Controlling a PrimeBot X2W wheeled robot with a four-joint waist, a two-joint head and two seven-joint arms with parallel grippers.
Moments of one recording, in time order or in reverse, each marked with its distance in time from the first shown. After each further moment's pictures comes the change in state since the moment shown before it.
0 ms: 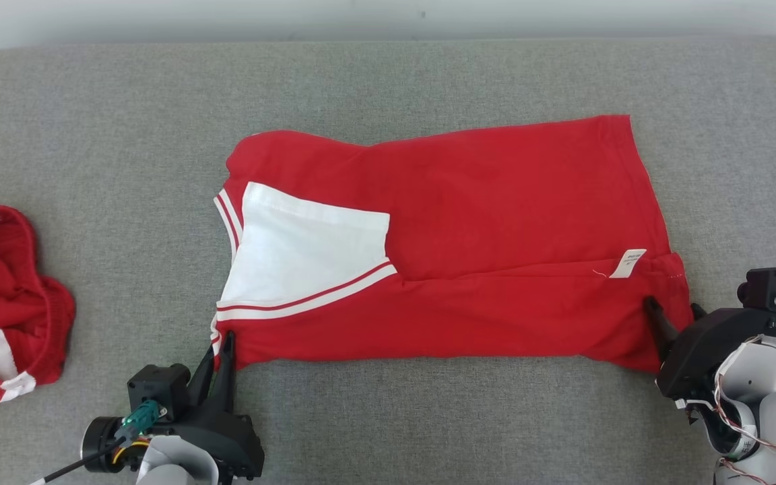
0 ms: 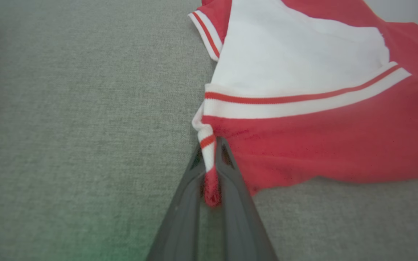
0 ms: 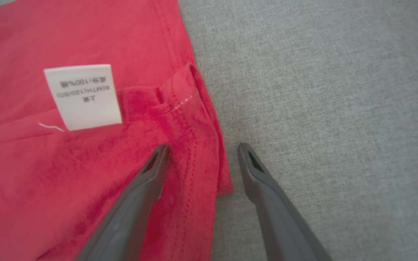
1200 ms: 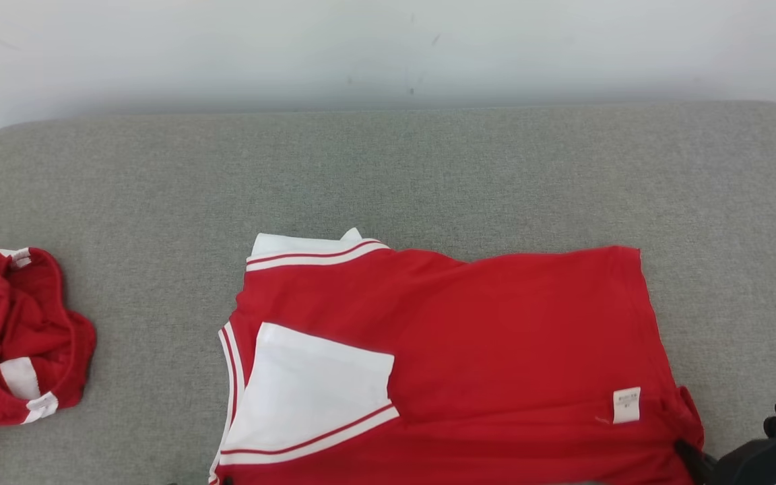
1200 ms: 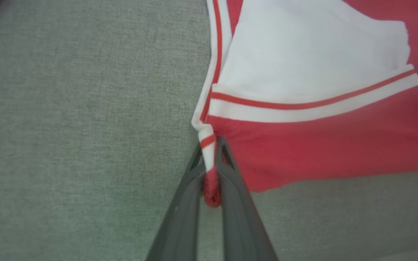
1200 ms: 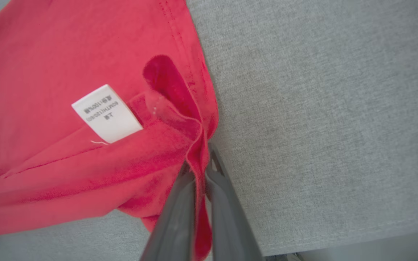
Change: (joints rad) left arm 0.368 0.129 -0.022 -0.358 -0.091 0.107 0.202; right arm 0.396 0.062 -0.087 -0.328 0.178 0.000 0.231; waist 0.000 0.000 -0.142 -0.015
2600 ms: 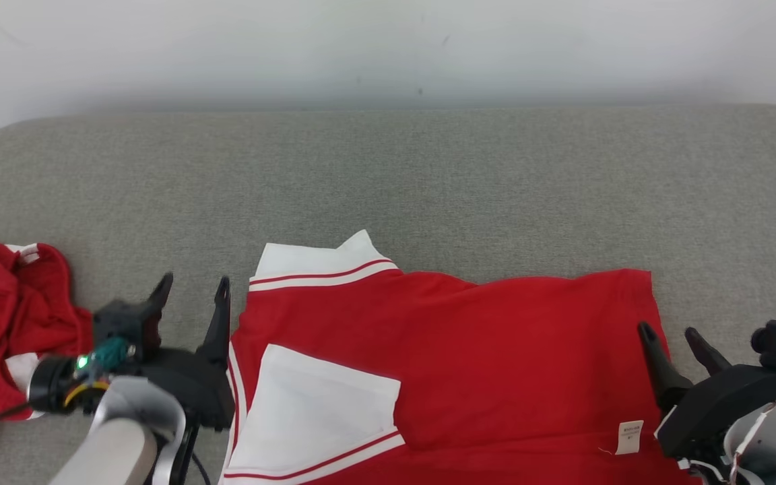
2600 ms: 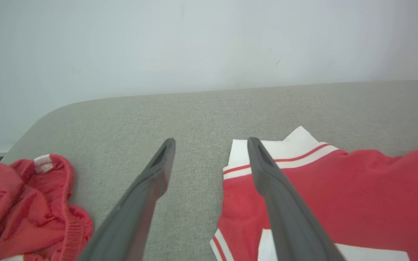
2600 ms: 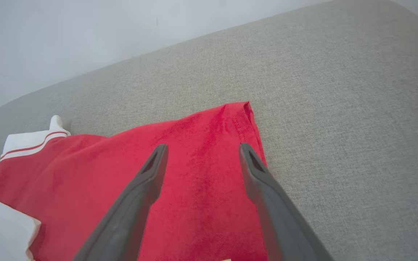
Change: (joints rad) left arm -0.365 0.047 0.011 -0.030 0.105 0.014 0.019; right arm -0.148 0.001 0.100 -0.045 -0.080 0.000 -0.211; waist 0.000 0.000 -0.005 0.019
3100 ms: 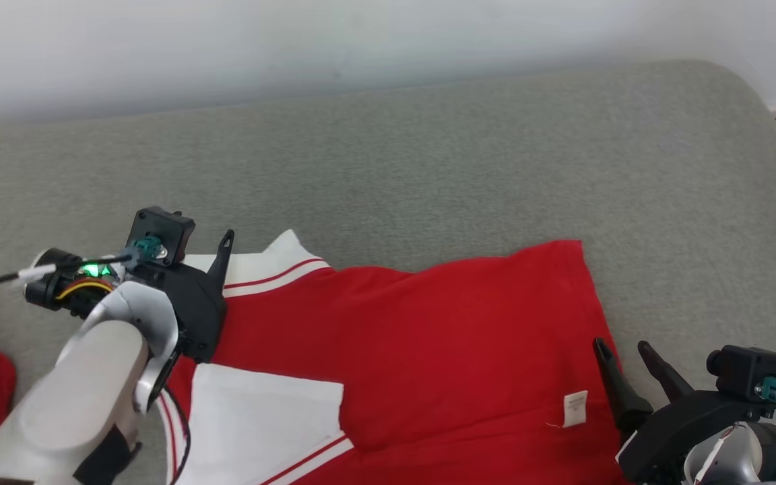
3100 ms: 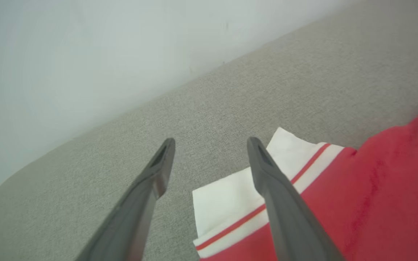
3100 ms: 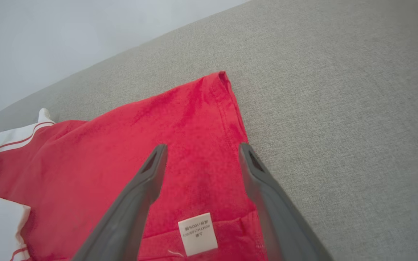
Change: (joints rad) left arm -0.369 -0.023 -0.142 0.388 0.108 -0.215 0.078; right arm 0.049 0.001 0.130 0.039 0.050 0.000 -0.151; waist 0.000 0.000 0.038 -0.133
